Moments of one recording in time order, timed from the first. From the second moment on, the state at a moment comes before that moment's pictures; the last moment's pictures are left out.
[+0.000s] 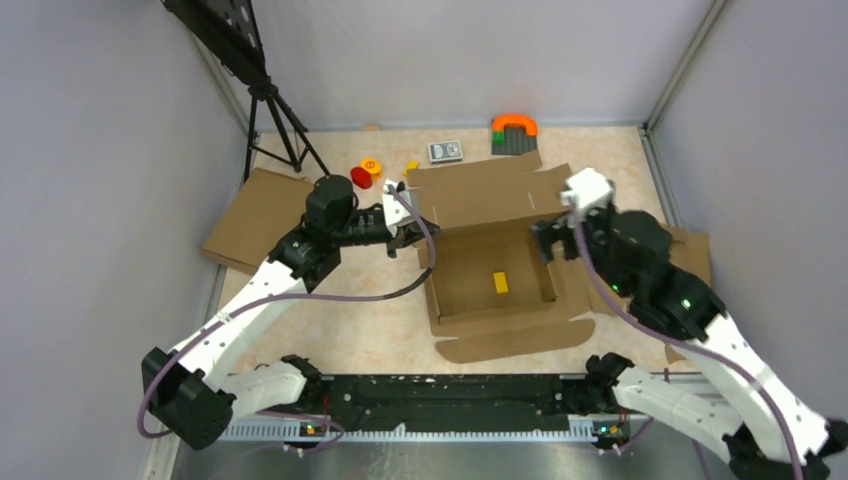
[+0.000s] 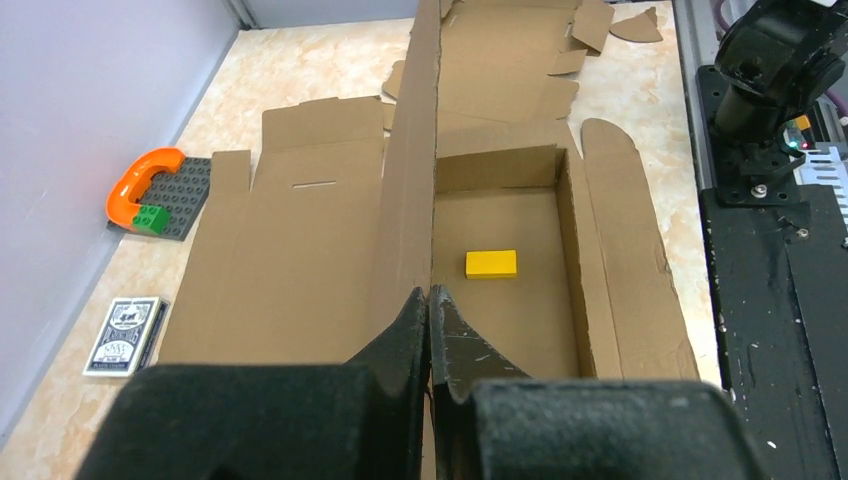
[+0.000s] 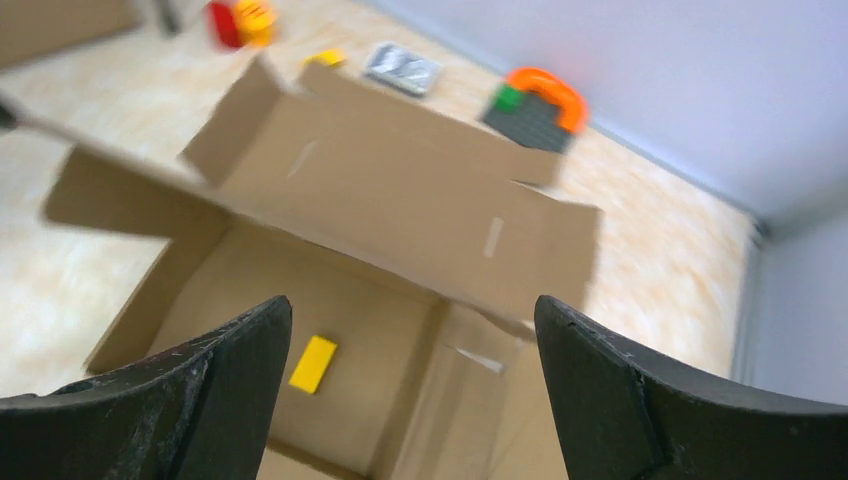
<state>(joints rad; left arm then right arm) -0.55 1.12 0.99 -0.10 0.80 0.37 0.76 0.83 1.11 -0.59 0.22 -0.21</state>
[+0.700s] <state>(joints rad) -0.55 1.12 0.99 -0.09 0.79 0.37 0.01 0.75 0.84 -0.37 0.34 0.48</state>
